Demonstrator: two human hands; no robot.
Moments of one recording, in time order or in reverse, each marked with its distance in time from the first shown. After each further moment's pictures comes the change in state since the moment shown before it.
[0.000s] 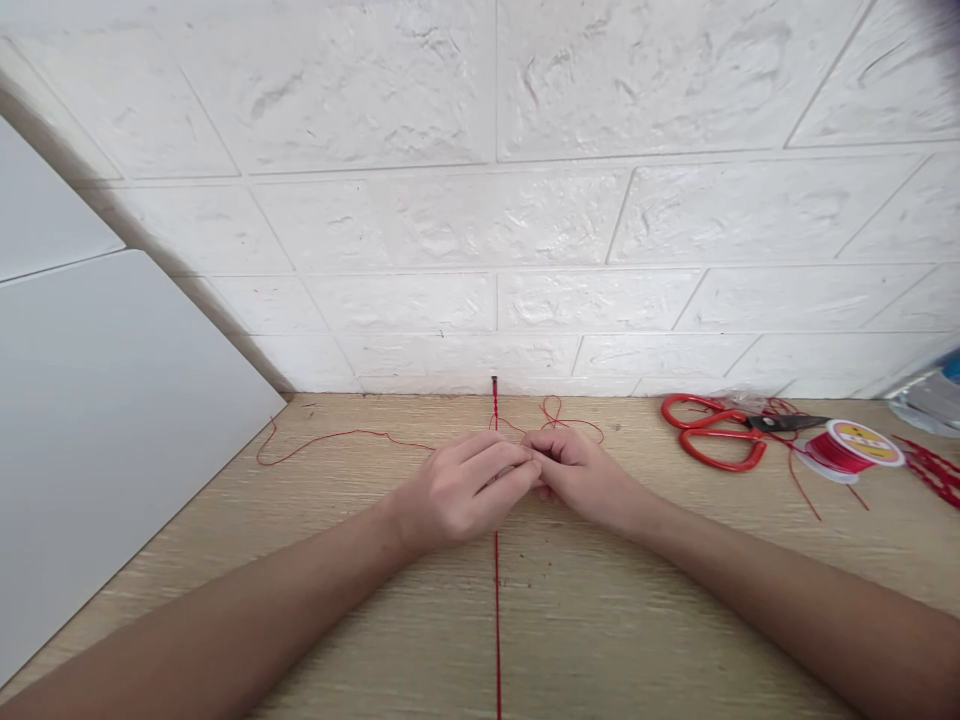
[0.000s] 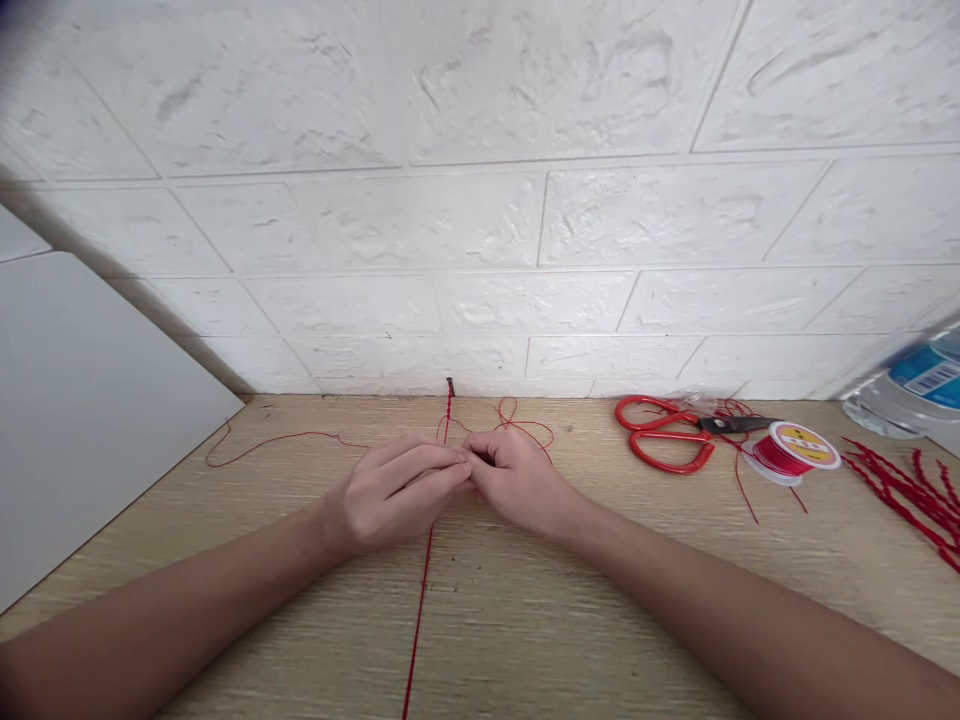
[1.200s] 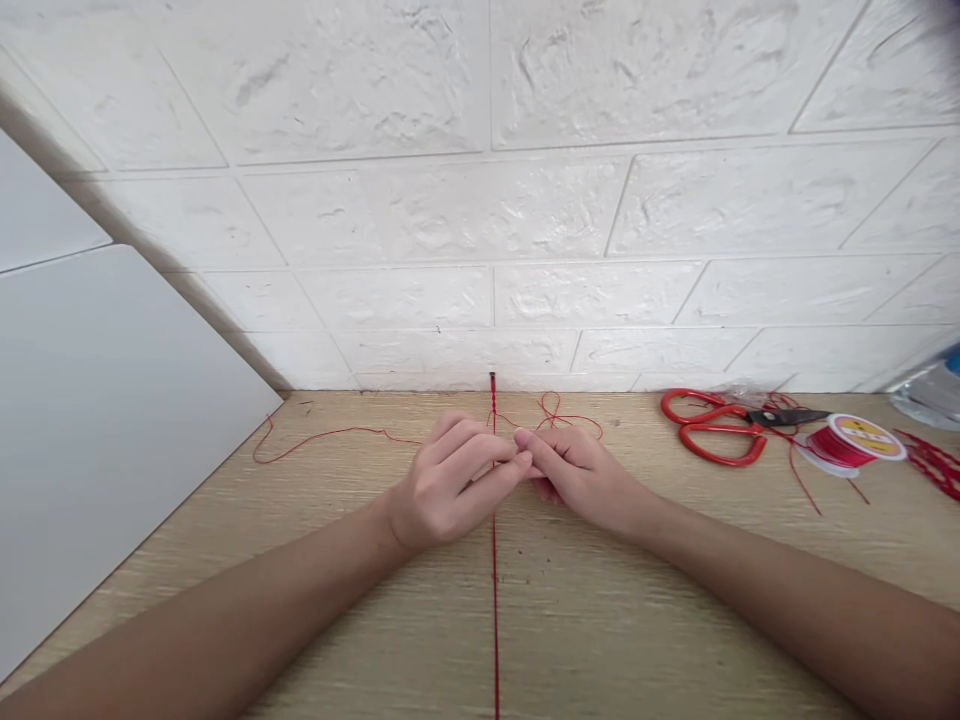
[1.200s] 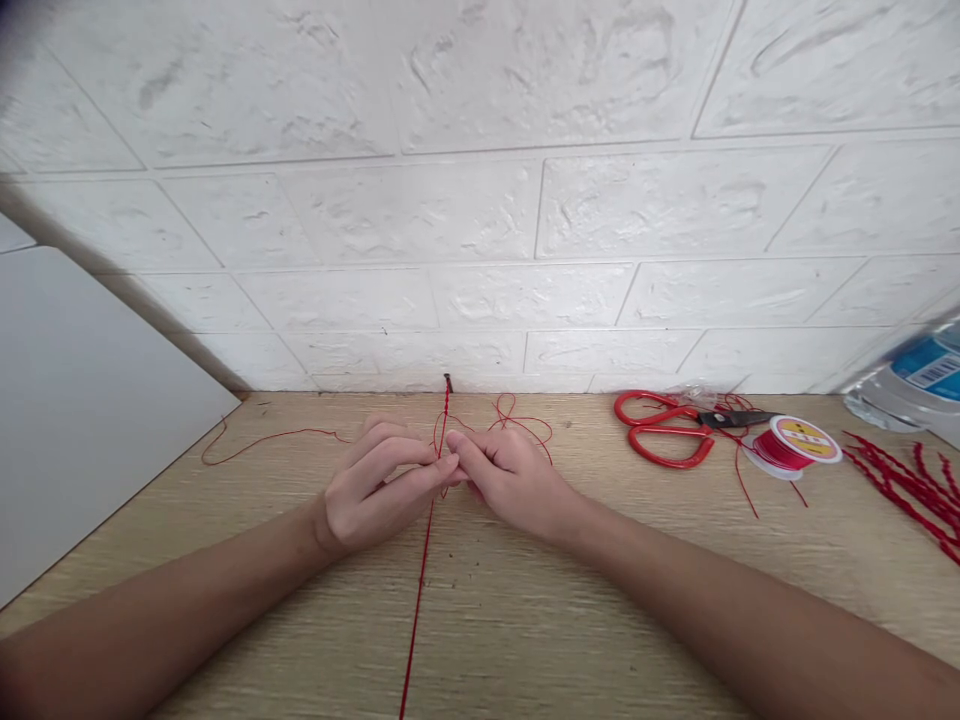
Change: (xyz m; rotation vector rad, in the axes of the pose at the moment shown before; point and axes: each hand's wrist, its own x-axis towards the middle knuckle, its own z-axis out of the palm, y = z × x) left_hand -0.006 0.001 0.001 0.074 0.143 -0.060; right_hand -0.008 -0.007 0.002 0.029 0.017 -0.029
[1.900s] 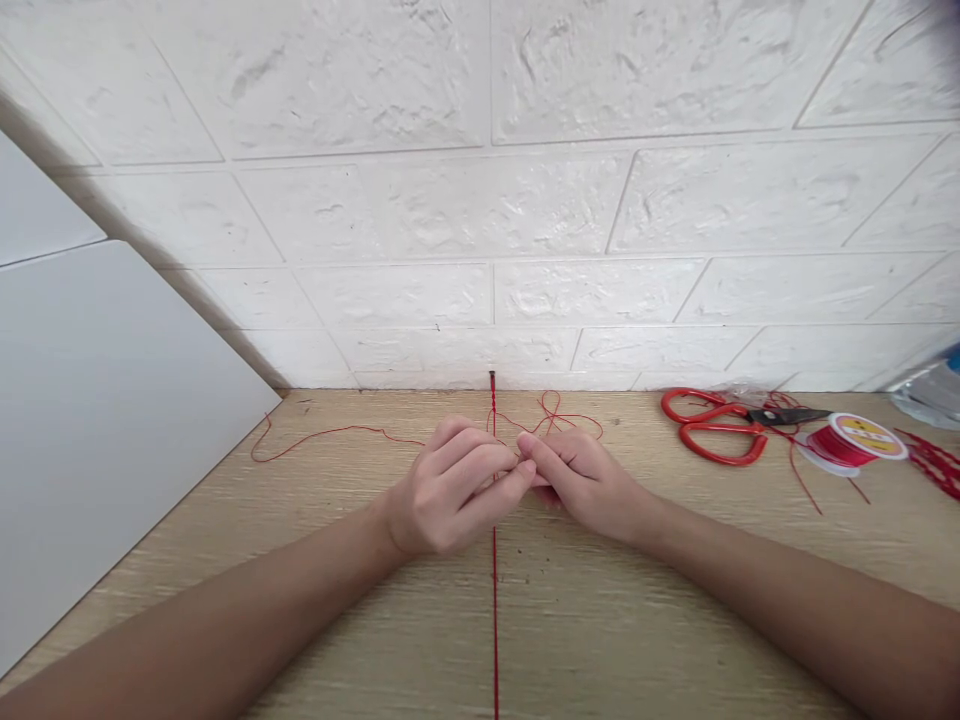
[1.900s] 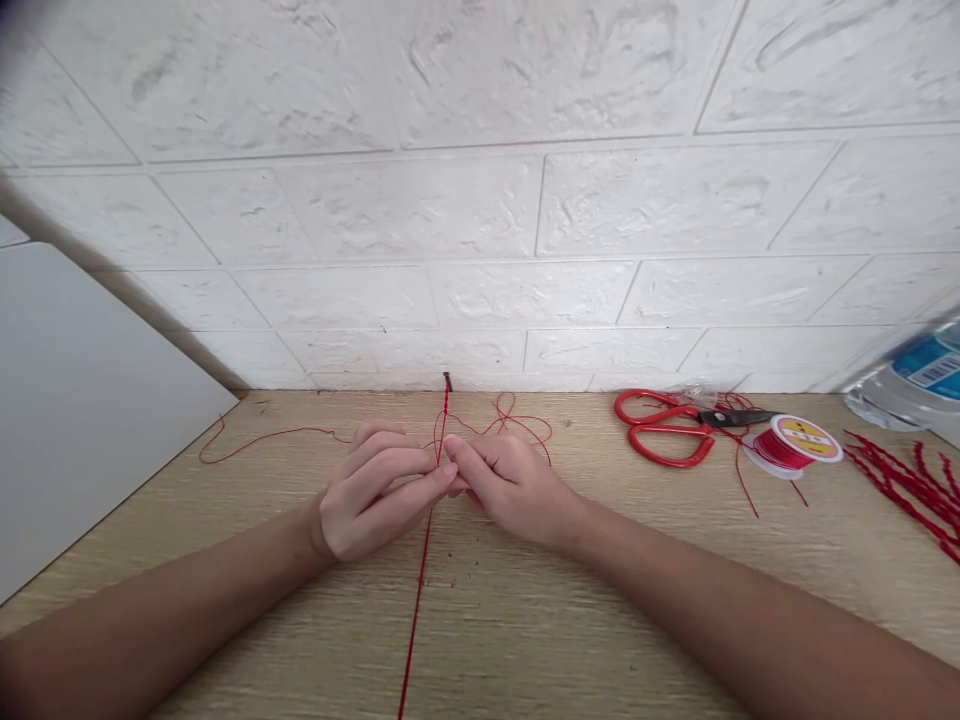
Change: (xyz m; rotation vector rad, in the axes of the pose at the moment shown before) left_hand 0.010 0.004 -0.008 0.032 -0.057 0.078; right_hand -0.004 0.001 0.001 -0.016 -0.024 -0.106
